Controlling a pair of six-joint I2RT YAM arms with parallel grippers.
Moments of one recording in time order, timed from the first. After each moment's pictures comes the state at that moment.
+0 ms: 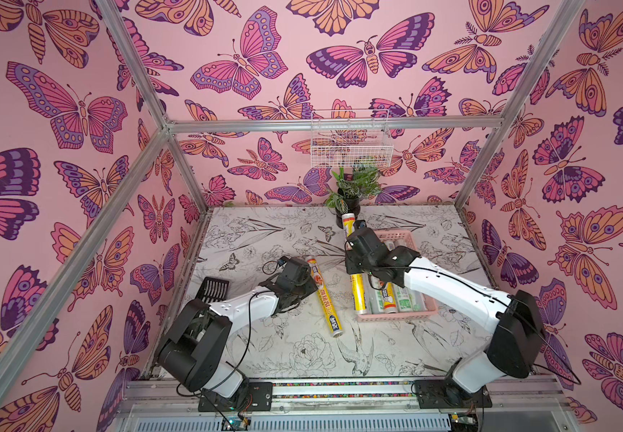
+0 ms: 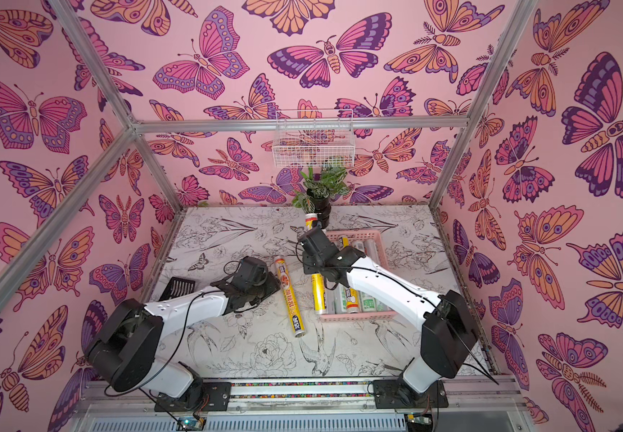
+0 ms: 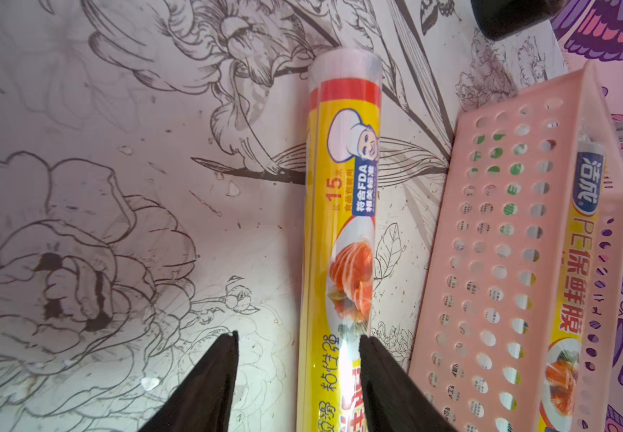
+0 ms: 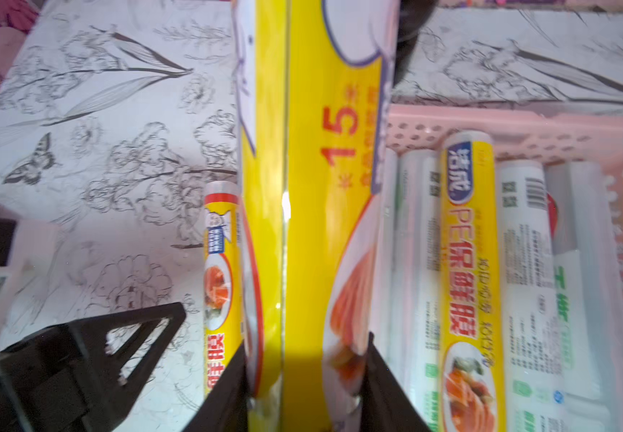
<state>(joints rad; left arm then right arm) -0.57 1.52 0.76 -0.11 0.00 -1.02 0.82 1.59 1.30 -0.59 0.29 0.52</state>
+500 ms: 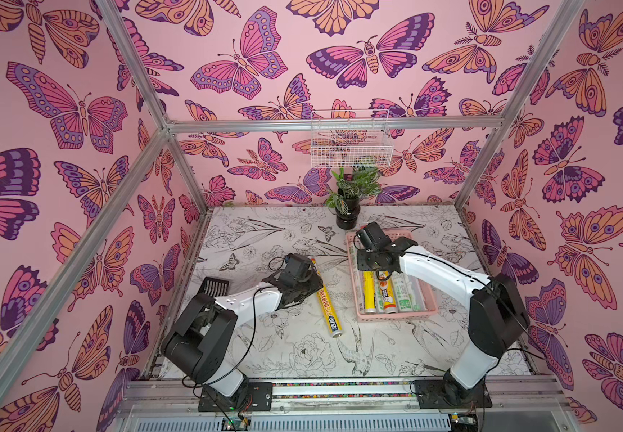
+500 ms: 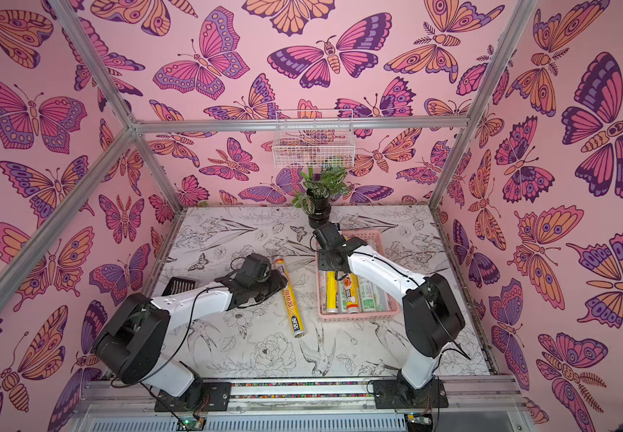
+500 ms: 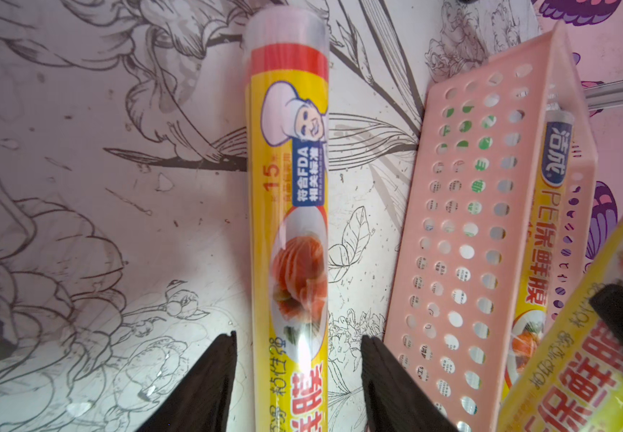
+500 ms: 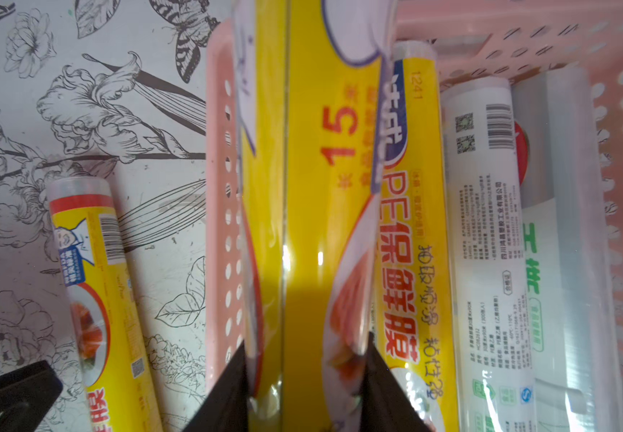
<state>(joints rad) -0.57 1.57 0.80 -0.09 0.09 -1.00 0.68 1.74 1.35 -0.68 0.21 0.53</state>
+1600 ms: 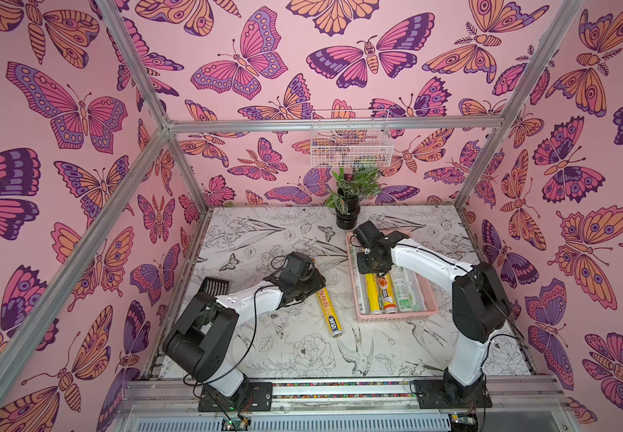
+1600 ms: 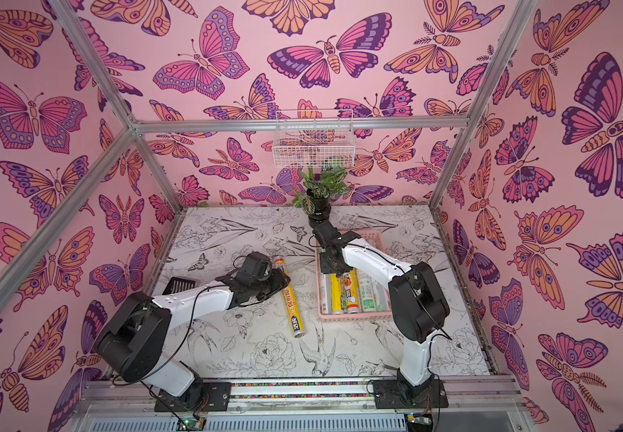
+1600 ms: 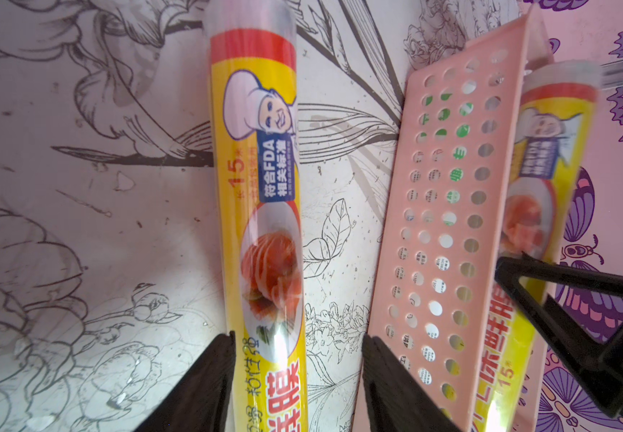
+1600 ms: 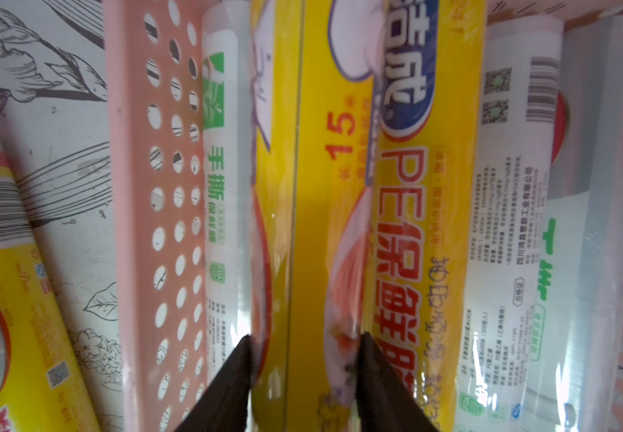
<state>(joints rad) -0.57 1.57 0.82 -0.08 0.14 -0.98 0.64 1.86 1.43 -0.81 0.19 0.46</state>
